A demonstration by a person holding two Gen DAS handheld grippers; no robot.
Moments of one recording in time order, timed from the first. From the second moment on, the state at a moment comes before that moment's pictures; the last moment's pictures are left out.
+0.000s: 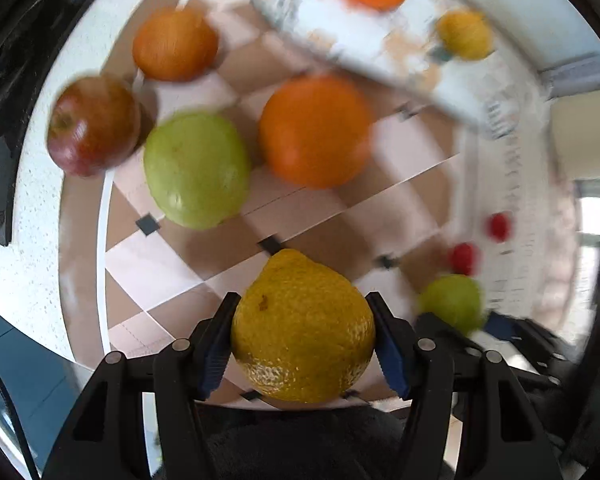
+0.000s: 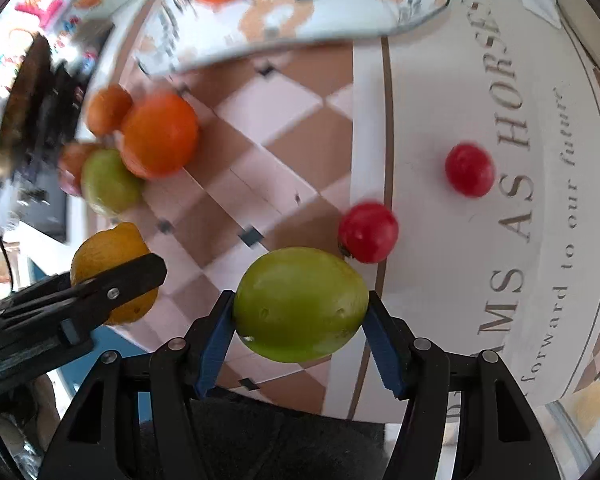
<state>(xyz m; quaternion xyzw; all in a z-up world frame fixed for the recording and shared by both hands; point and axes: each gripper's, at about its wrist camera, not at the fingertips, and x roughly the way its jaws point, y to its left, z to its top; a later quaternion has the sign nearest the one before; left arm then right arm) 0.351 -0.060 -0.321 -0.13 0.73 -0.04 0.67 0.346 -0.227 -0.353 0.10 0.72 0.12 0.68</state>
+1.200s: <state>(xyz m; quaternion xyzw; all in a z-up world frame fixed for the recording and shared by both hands) 0.550 -0.043 -0.352 -0.11 0.76 -0.02 0.65 0.545 -0.210 -0.359 0.07 0.71 0.12 0.69</state>
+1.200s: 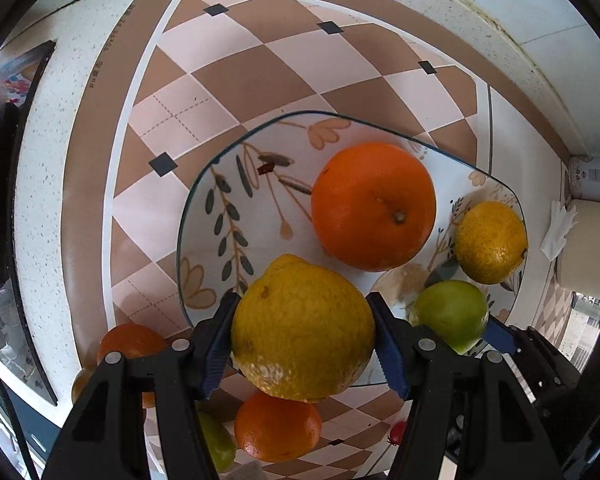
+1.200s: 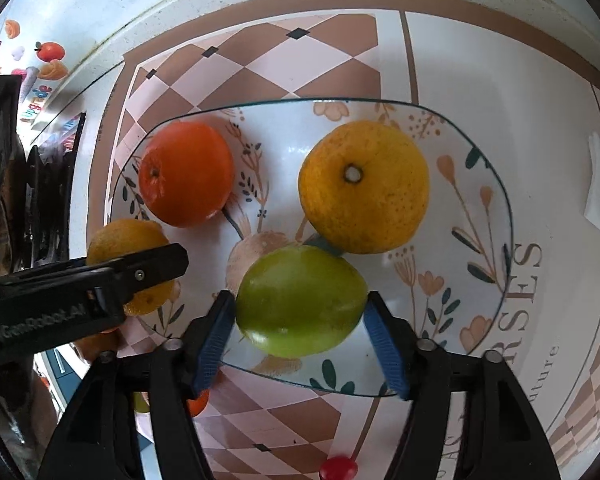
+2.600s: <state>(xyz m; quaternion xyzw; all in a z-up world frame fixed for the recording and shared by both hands) 0.401 -0.059 -0.168 0.00 0.58 0.01 0.81 0.387 -0.252 -0.175 0.04 0.57 0.05 0.82</state>
